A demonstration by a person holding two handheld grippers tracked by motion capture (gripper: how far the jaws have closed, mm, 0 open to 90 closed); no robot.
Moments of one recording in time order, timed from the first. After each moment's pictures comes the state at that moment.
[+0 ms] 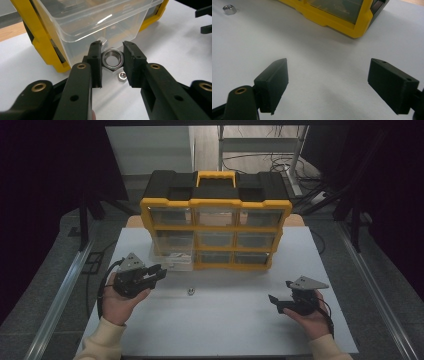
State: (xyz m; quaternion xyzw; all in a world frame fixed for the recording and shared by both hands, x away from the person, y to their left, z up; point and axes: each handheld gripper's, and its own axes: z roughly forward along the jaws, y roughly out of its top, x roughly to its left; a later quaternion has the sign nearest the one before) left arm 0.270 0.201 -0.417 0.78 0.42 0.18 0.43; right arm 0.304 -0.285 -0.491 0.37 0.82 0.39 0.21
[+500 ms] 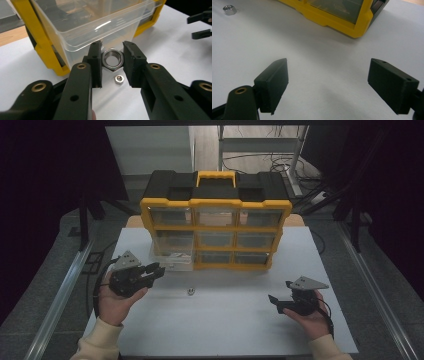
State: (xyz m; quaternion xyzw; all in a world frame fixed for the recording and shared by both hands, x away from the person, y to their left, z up) left arm 0.264 0.204 -0.404 0.78 0.41 0.18 0.45; right arm 0.304 -0.285 -0.491 0.37 0.82 0.39 0.21
